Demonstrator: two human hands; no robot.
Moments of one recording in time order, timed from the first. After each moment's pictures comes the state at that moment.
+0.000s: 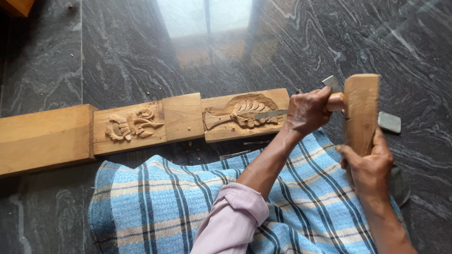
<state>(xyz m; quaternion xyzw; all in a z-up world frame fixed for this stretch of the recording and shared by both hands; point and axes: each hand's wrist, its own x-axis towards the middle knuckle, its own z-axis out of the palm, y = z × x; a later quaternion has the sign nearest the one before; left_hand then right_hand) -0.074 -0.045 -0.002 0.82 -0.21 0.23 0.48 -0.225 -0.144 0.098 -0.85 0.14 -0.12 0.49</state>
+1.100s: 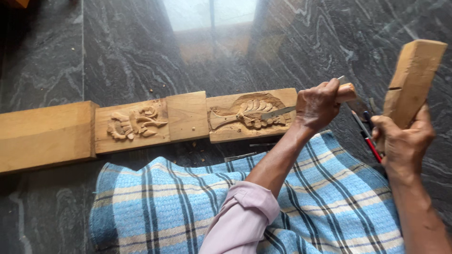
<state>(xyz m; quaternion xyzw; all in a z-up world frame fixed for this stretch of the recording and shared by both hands) -0.058 -0.043 0.005 0.83 -0.14 0.24 0.48 -0.158 -0.186 0.098 -0.87 0.07 -0.14 0.47</state>
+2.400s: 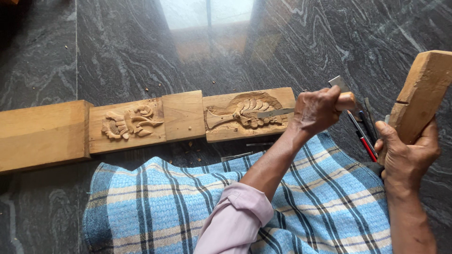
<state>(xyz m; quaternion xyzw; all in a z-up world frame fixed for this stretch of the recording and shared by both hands) -0.059 -0.052 -0.009 0.84 -0.21 0.23 0.45 -0.180 -0.191 0.088 -0.77 0.04 -0.23 0.59</state>
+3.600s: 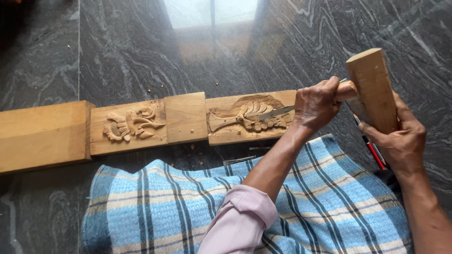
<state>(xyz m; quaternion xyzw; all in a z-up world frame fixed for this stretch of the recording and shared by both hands) -0.047 -0.037 0.011 0.81 -0.13 0.27 0.50 -0.137 -0.192 0.092 -0.91 -0.08 -0.19 0.35</state>
